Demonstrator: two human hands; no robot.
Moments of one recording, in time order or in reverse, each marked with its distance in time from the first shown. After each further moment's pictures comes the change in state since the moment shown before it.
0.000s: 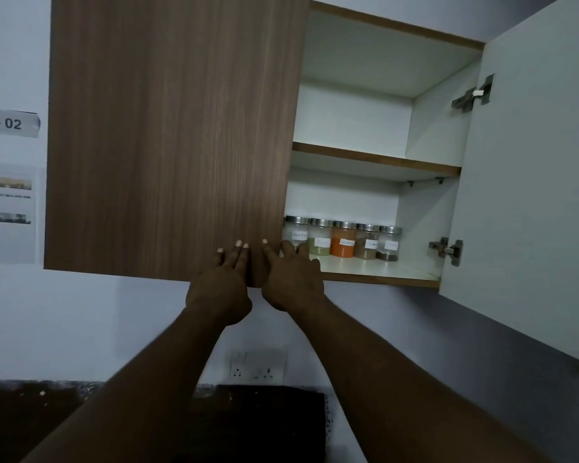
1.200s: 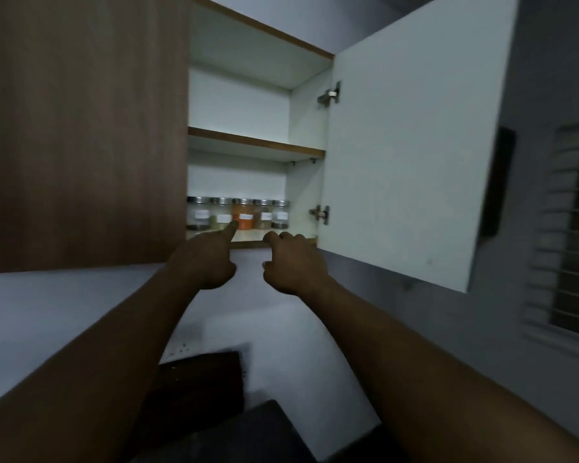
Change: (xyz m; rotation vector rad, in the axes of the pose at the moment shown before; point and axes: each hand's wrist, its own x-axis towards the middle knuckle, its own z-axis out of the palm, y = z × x) left_hand -0.047 0.100 -0.073 -0.242 -0.043 0.345; right_hand -0.155 0.076 -0.091 -0.062 0.086 0.226
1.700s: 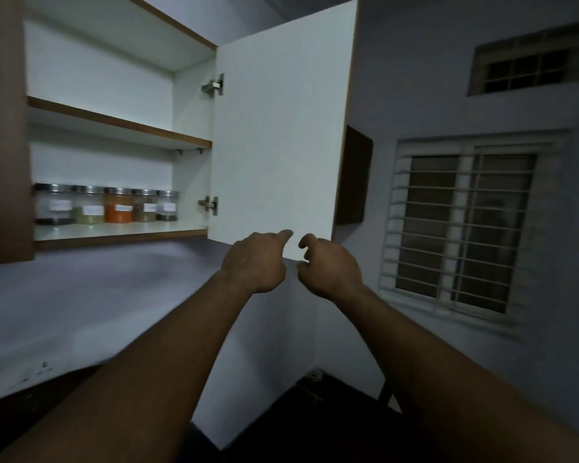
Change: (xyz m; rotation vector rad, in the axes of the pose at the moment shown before) left_hand -0.037 0.257 0.012 -0.241 0.097 0.498; right_hand -0.160 0.152 -0.119 -0.178 0.119 0.448
